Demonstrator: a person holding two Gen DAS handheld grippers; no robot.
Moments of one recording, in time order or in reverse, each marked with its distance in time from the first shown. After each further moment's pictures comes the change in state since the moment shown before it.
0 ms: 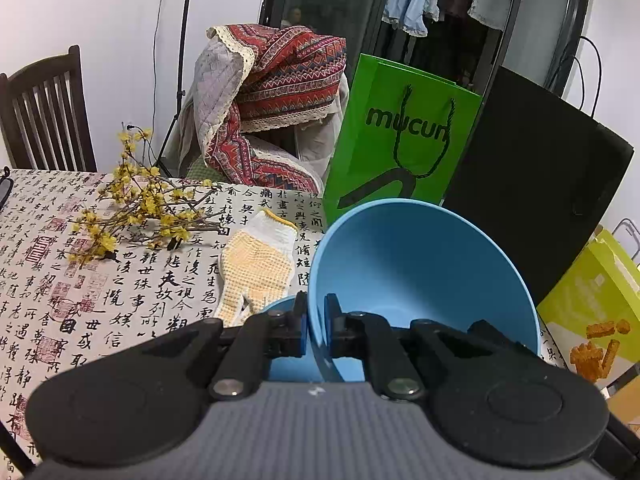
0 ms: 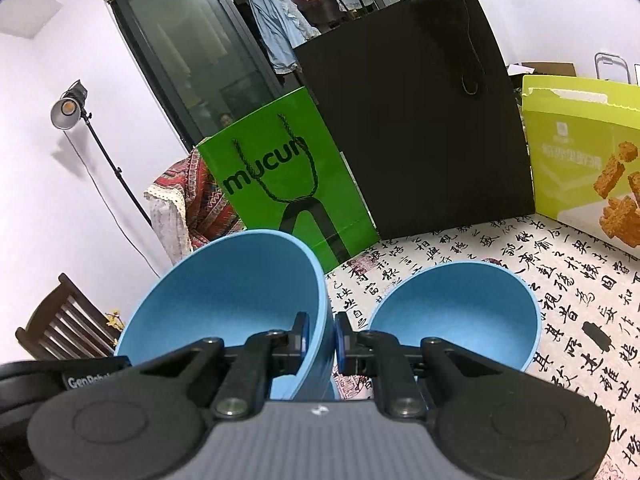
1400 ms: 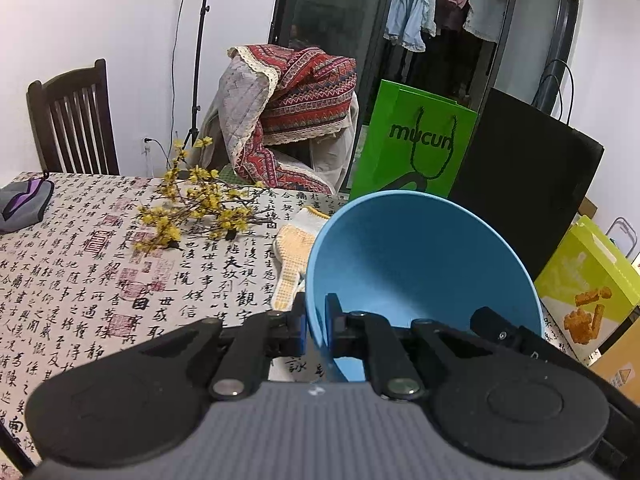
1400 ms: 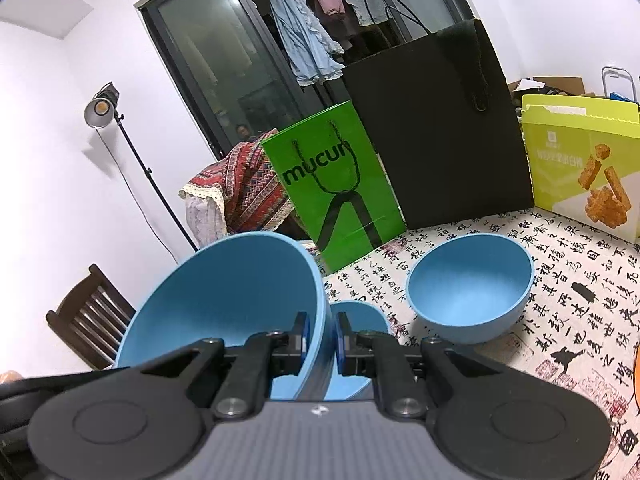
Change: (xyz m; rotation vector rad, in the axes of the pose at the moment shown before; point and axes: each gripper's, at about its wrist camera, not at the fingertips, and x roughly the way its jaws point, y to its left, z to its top) left arm -0.096 0.061 -0.037 0.017 -0.048 -0.001; right arm -0.084 0.044 -0.050 -0.030 -0.039 0.046
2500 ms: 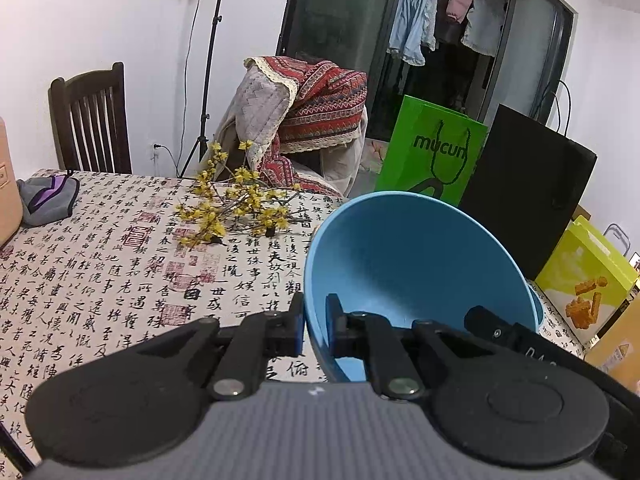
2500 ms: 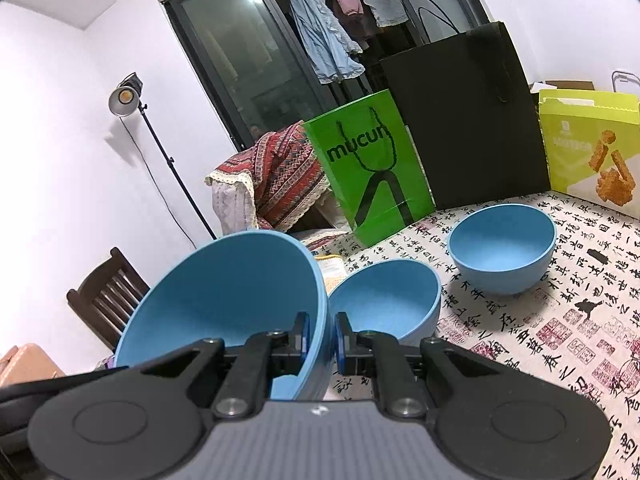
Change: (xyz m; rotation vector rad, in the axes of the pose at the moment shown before) left arm -0.046 0.072 -0.025 -0.006 -0.041 -0.024; right arm -0.038 0.059 -0.053 -0.029 -0.004 0.029
